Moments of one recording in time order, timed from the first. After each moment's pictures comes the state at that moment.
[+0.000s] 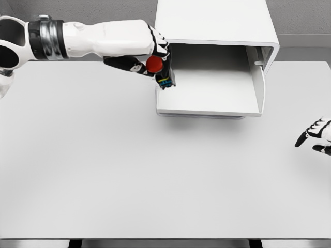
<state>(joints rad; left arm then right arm) -1.08 0.60 -0.80 -1.50 -0.01 -0.61 -0.61 0.27 -1.05 -0.26 -1.76 0.09 -0.61 0.61</state>
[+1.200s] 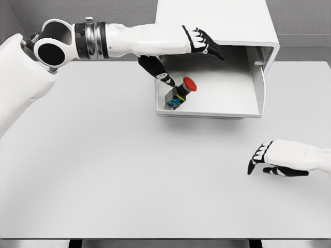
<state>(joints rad) -1.09 0.42 -0.82 -1.36 -0.04 -0.61 -0.61 -0.04 -1.02 0.26 -1.76 0.18 -0.61 0.61</state>
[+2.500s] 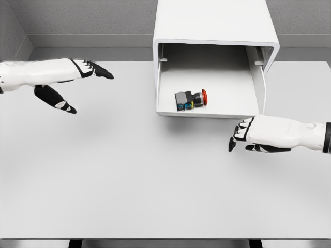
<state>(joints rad) -0.85 0.95 -0.80 -1.44 0.15 -0.61 -0.61 -0.32 -0.95 0.39 -1.75 0.21 -0.65 0.64</state>
